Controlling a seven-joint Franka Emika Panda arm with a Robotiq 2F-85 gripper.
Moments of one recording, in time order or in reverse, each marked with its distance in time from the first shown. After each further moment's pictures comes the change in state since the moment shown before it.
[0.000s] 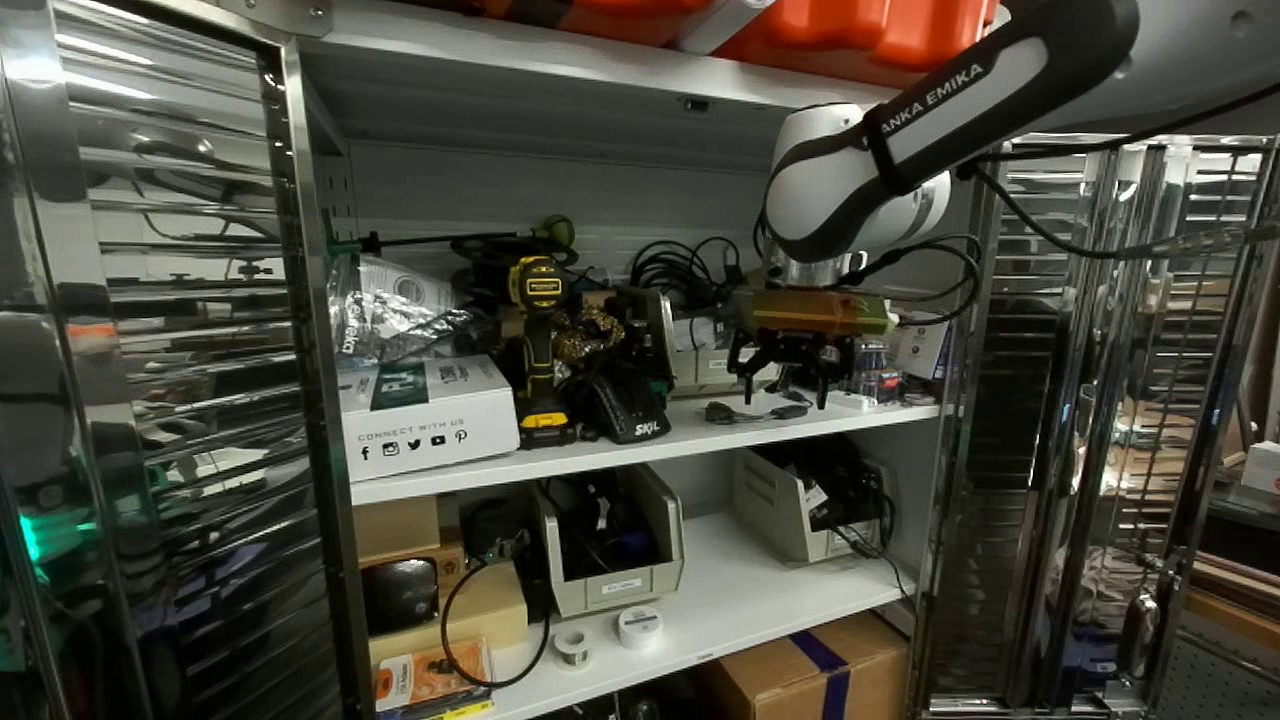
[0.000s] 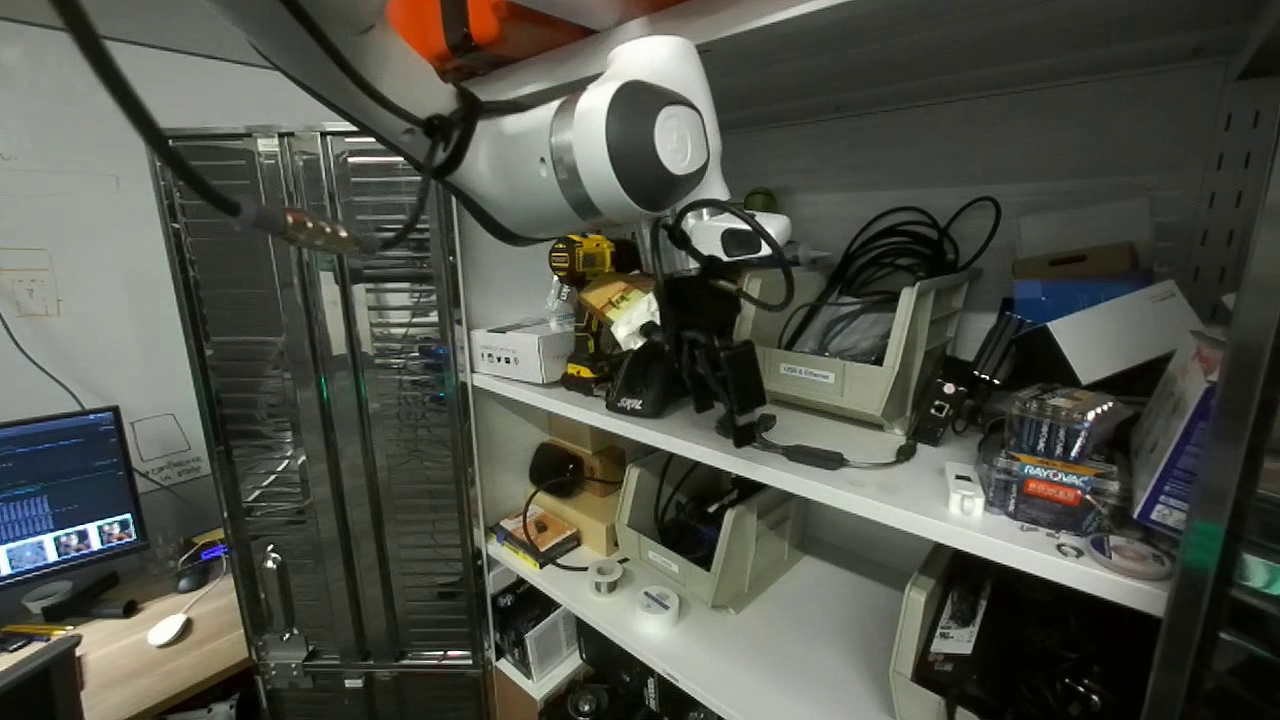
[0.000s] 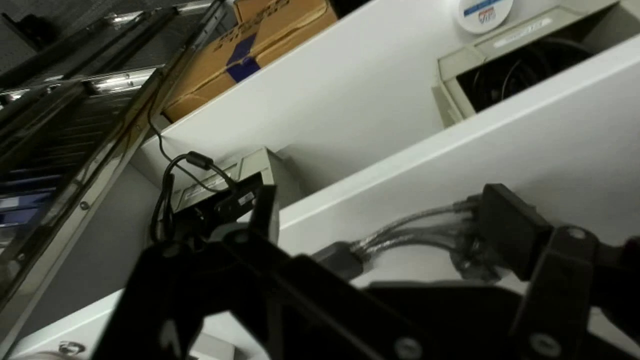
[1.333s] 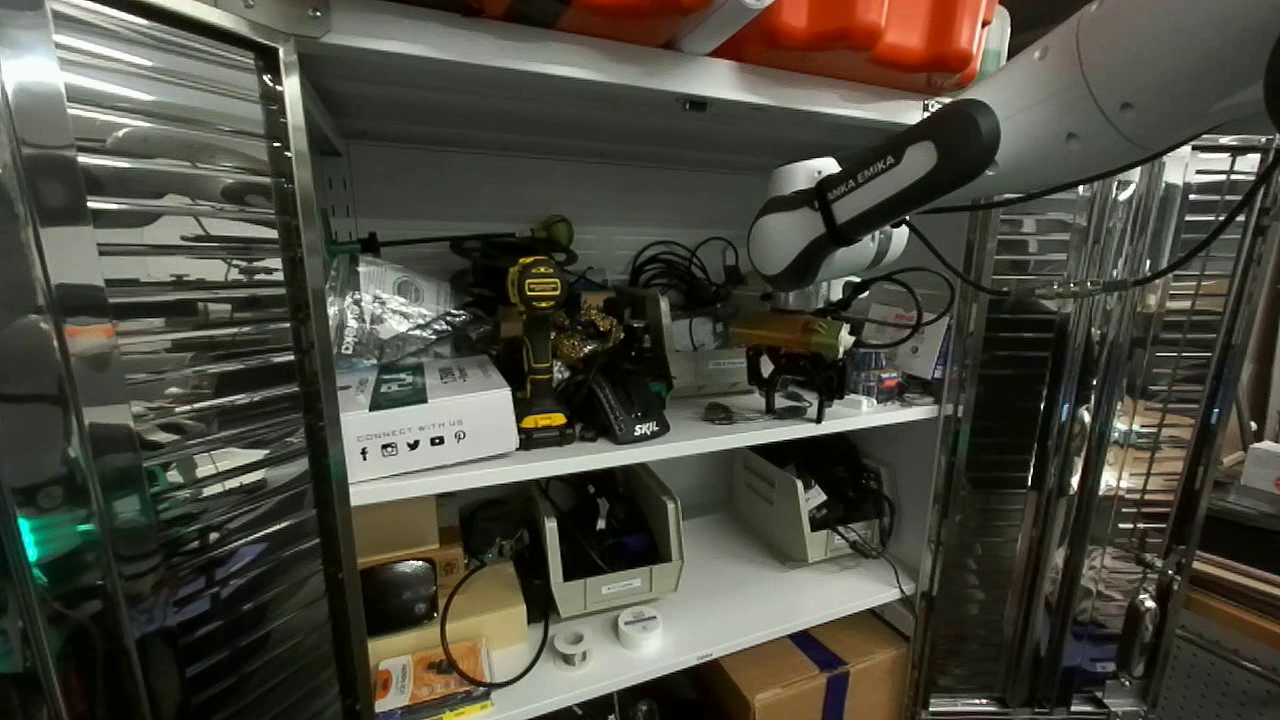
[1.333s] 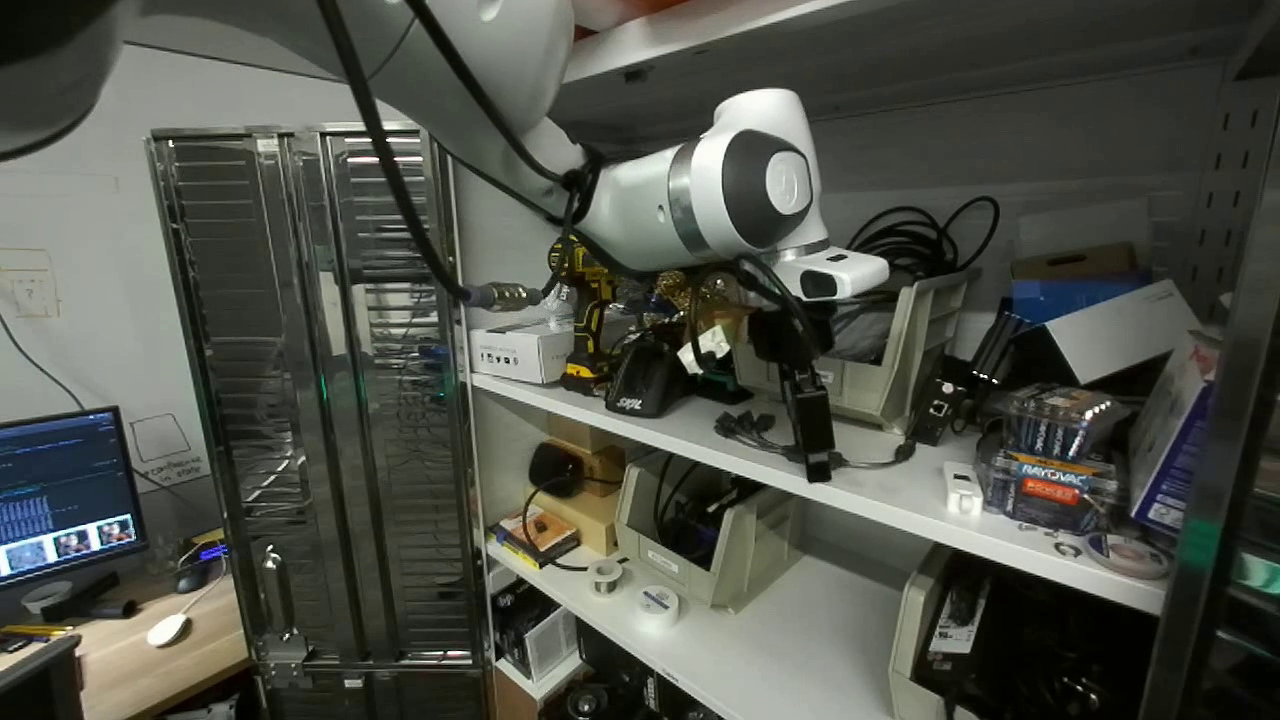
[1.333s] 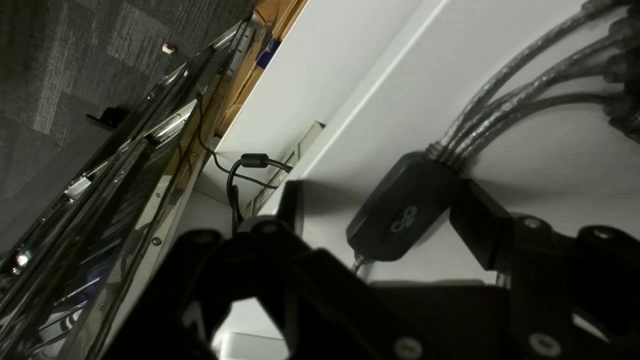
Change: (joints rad) arm 0.013 0.256 -0.122 0.296 0.031 -0.110 0.303
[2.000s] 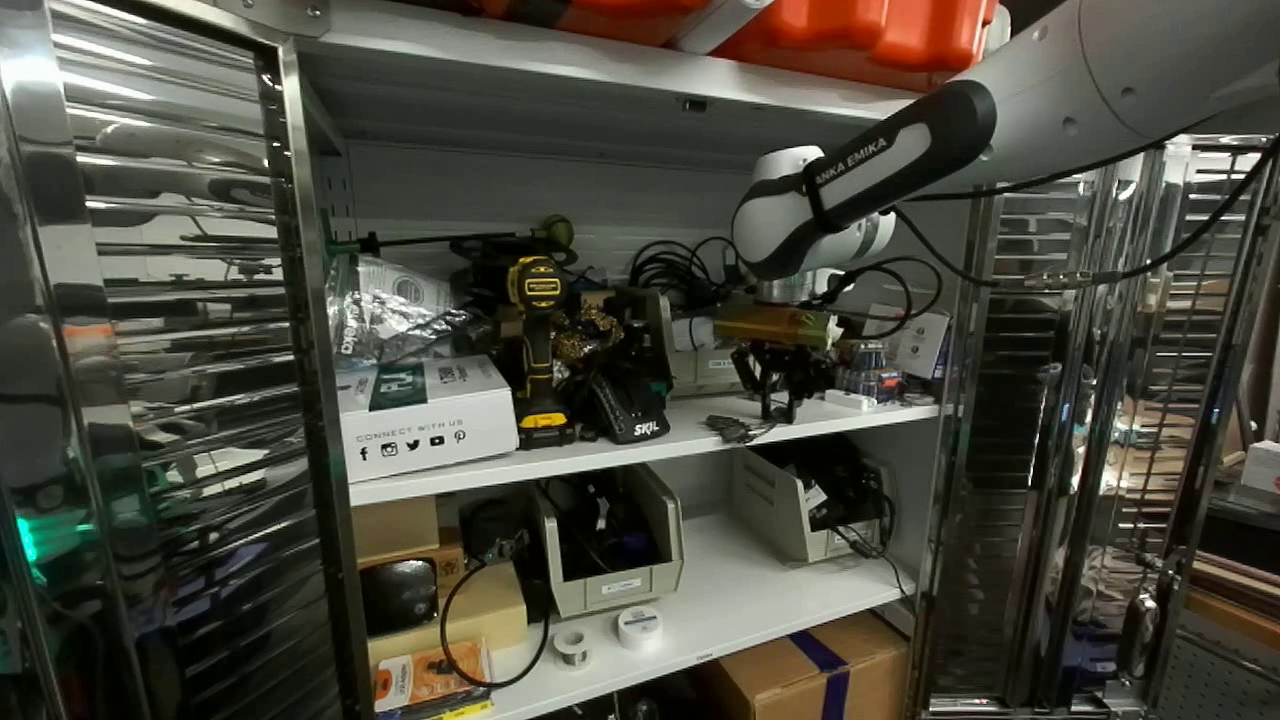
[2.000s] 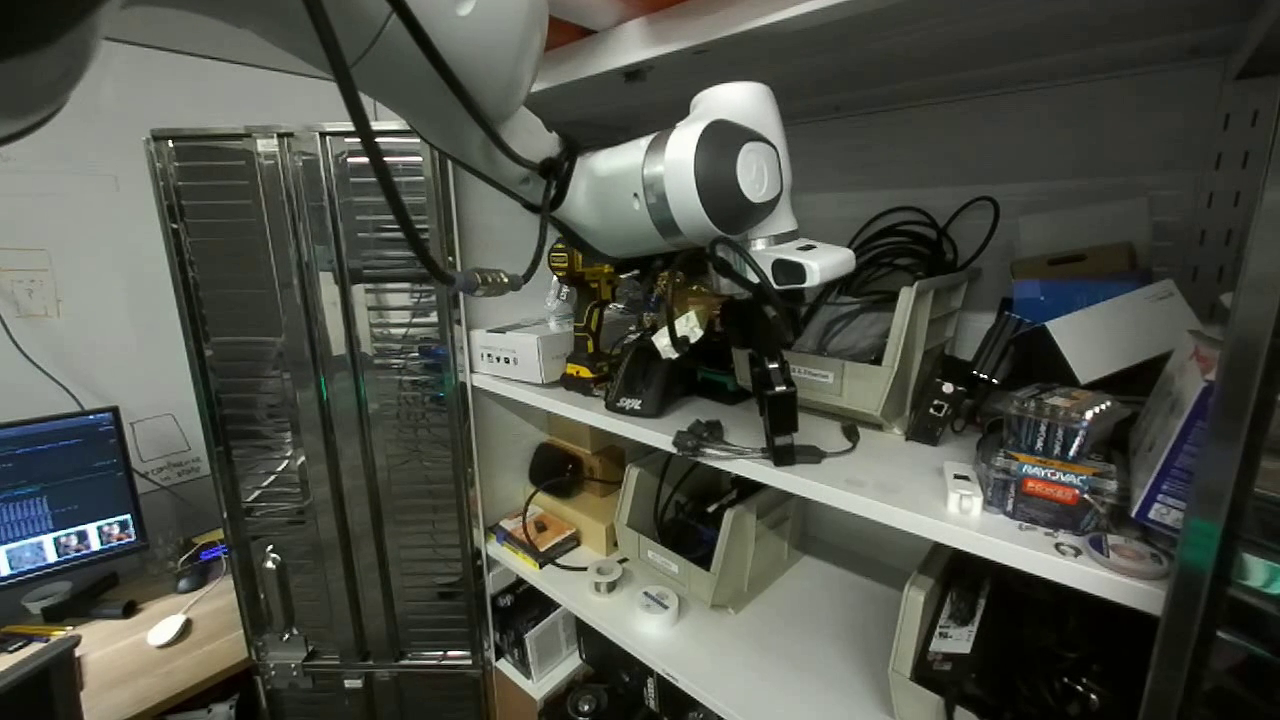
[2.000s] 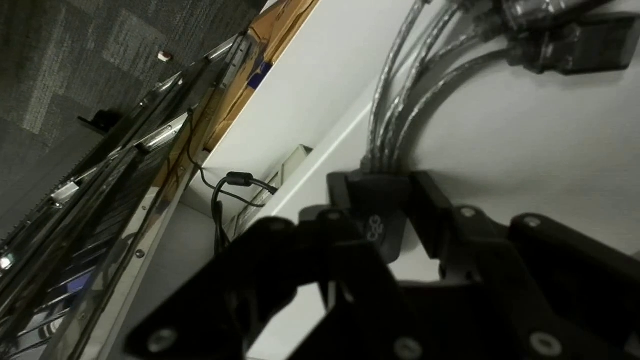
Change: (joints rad) arm 0.033 -0.015 0.013 0.004 0.012 -0.034 -0.024
